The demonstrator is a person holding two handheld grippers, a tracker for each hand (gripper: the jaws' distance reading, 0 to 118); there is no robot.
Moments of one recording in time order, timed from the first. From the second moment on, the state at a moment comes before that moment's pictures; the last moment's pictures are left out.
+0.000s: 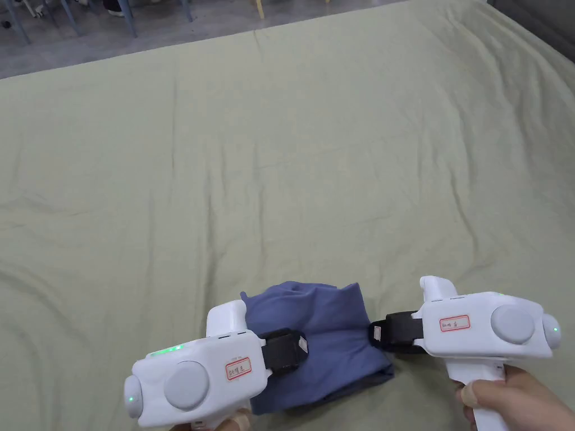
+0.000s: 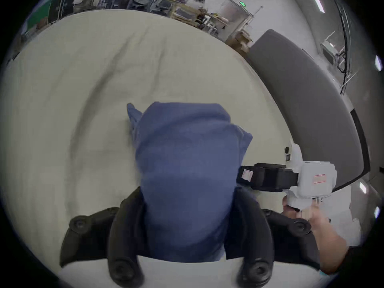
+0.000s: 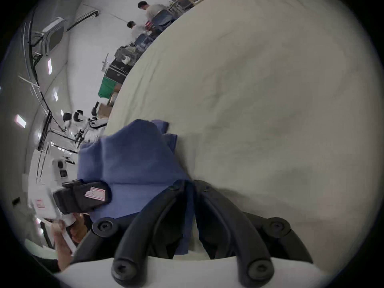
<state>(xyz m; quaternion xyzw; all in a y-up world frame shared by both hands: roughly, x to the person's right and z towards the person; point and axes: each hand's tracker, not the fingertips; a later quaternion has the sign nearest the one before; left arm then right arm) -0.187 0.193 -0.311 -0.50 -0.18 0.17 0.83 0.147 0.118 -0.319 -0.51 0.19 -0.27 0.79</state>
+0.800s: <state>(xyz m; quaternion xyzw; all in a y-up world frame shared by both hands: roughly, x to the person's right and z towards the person) -0.610 0.203 -0.313 -0.64 0.18 -0.04 0.75 0.025 0.317 -0.159 -0.32 0.24 0.02 0.92</state>
